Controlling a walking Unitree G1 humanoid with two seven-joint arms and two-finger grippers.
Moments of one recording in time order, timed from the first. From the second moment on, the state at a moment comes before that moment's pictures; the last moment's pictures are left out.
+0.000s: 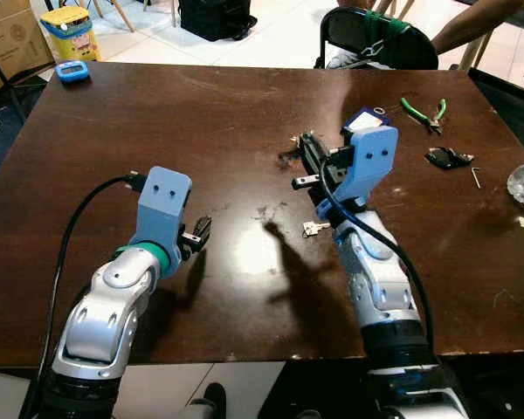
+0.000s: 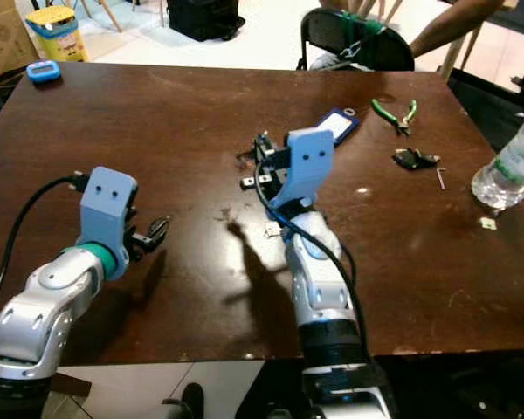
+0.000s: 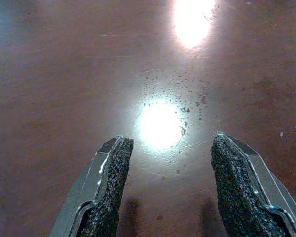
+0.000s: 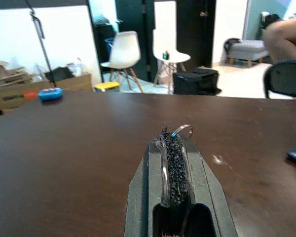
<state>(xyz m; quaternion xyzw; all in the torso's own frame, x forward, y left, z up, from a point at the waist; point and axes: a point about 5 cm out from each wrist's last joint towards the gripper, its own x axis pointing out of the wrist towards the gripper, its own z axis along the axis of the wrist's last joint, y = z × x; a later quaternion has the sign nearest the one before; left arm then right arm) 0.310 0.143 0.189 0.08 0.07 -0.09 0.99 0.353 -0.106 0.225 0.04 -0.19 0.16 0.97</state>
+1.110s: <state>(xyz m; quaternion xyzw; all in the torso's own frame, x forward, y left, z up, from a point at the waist) 0.304 0.148 0.218 0.11 -0.05 -0.04 0.99 0.338 -0.099 0.230 0.04 -0.21 0.14 0.97</state>
